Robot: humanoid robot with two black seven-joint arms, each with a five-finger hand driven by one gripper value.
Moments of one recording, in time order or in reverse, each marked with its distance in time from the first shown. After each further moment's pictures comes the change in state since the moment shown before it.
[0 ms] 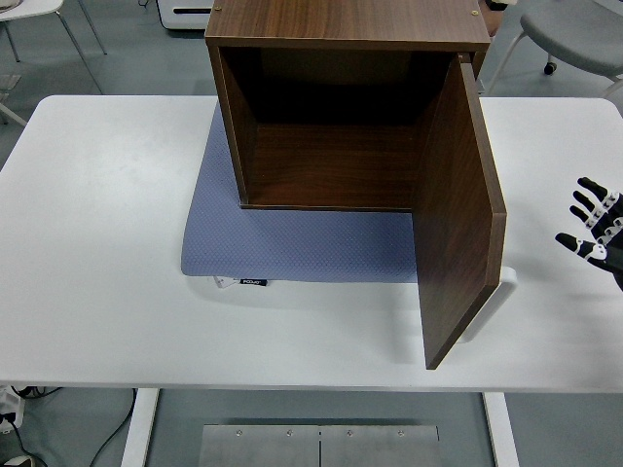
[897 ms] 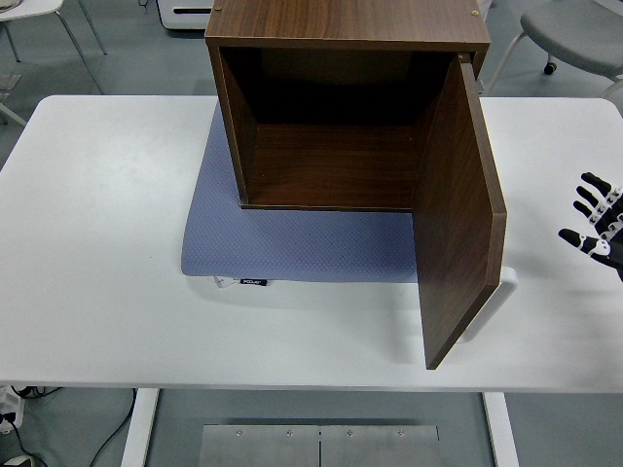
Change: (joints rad) left arm 0.002 0.000 -0.001 0.001 0.000 0.000 0.000; right arm 0.009 -0.009 0.002 -0.001 0.000 0.000 0.000
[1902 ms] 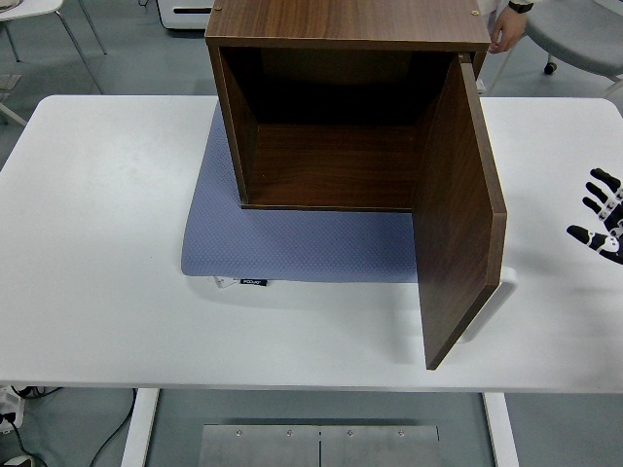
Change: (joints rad) left arm 0.000 0.000 0.000 -0.001 0.000 0.000 0.000; right arm -0.005 -0.018 0.014 0.000 0.000 0.000 0.000
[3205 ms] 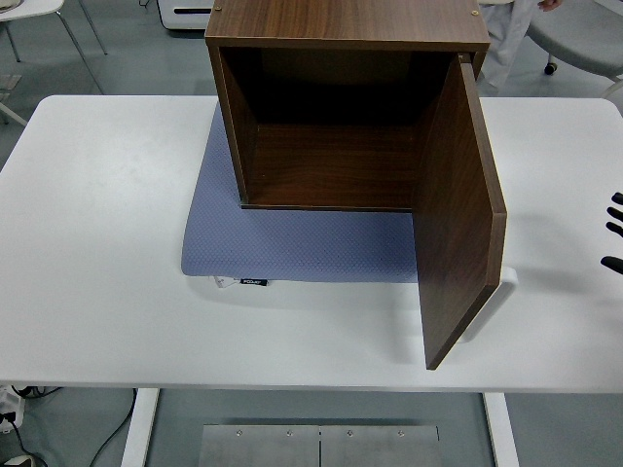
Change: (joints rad) left arm 0.000 0.000 0.000 0.000 0.000 0.000 0.000; right arm -0.085 -0.175 -0.002 0.009 -0.009 0.183 0.000
